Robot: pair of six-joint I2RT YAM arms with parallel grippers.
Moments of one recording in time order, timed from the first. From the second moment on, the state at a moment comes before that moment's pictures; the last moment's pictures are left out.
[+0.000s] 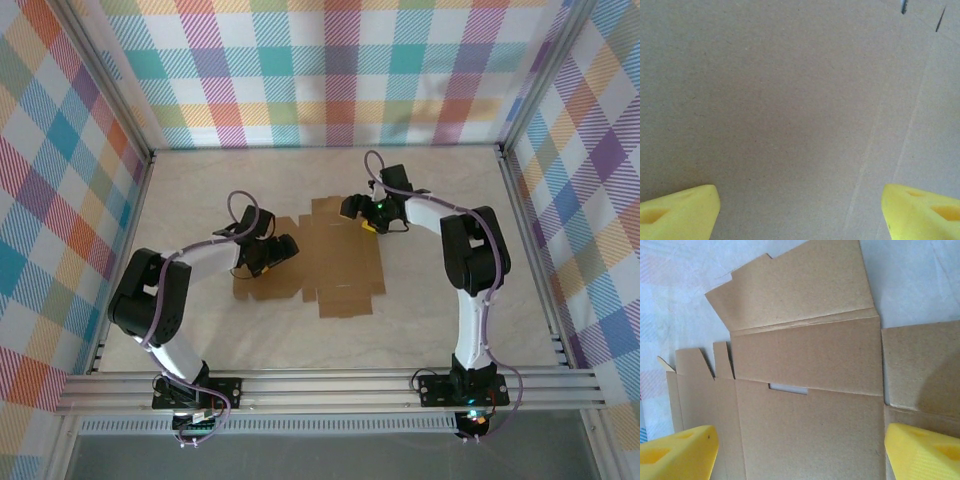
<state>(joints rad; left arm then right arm) -0.40 1.68 0.91 -0.29 0.15 -0.82 0.33 2.08 1.41 -0.29 -0.52 0.57</state>
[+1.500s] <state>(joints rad) -0.42 1.79 1.04 -0.34 0.21 -0.71 0.33 1.64 0.72 0.03 -0.53 0.75</state>
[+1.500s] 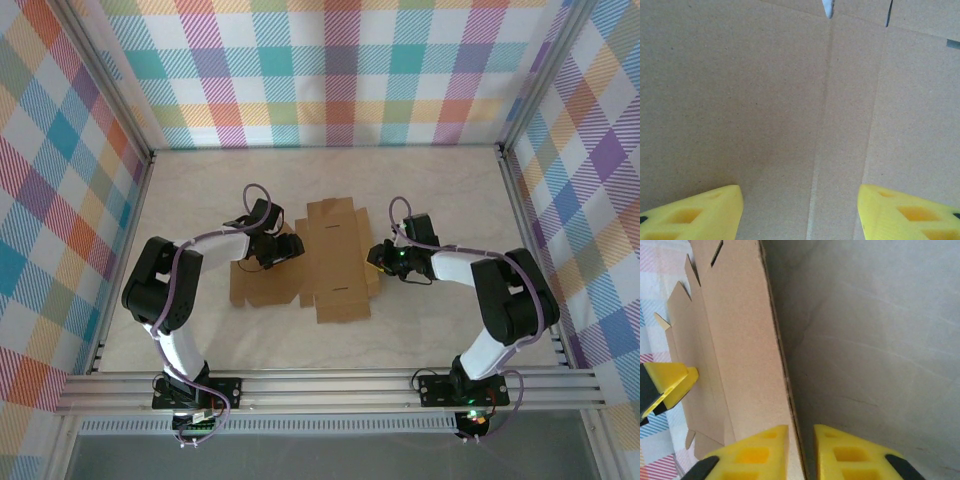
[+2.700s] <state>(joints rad) -0.41 1.60 1.01 -0.43 0.16 -0.70 0.62 2.01 1.36 -0.96 0.78 0.35</state>
